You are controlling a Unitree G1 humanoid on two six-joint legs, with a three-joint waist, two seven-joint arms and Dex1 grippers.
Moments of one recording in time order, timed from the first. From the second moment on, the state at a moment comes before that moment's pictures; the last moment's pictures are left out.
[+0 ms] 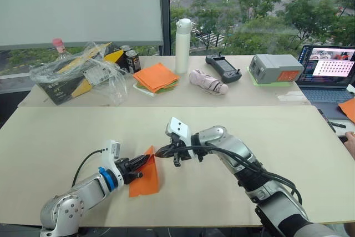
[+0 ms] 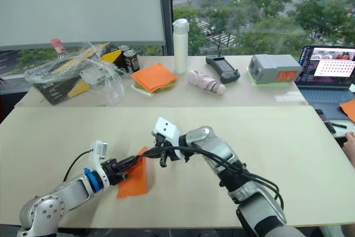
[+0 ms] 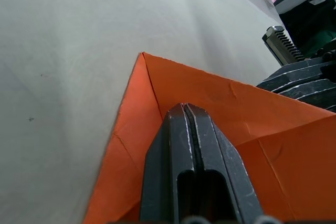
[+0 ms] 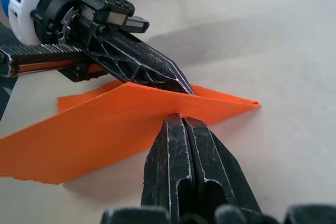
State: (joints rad) left arm 0.00 0.39 0.26 -0.34 -0.98 0.96 -0.33; right arm -0.73 -0.26 0.46 0.09 0.18 0.66 1.02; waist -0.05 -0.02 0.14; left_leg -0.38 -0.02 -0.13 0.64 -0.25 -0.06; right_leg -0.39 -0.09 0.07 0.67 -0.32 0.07
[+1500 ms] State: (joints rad) left arm 0.08 0.40 0.23 -0.37 -0.93 0.94 -0.37; right arm -0.71 -0.20 0.49 0.08 0.18 0.69 1.00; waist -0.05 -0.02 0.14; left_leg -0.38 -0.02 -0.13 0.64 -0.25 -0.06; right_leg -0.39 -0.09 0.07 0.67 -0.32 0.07
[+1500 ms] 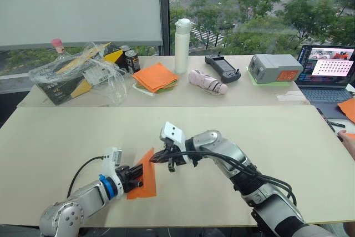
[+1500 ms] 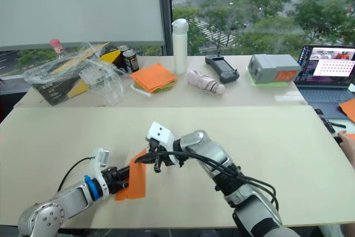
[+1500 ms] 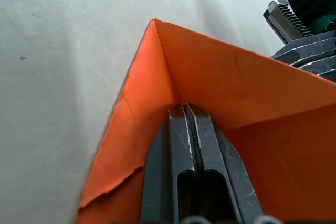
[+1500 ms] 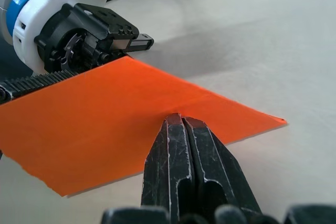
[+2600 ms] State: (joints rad) left arm 0.14 0.40 0.24 -0.40 -0.91 0.90 -0.40; right arm -0.71 -0.18 0.51 0.10 0.17 0.67 0.99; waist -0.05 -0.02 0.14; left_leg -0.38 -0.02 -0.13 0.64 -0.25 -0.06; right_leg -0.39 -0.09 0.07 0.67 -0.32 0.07
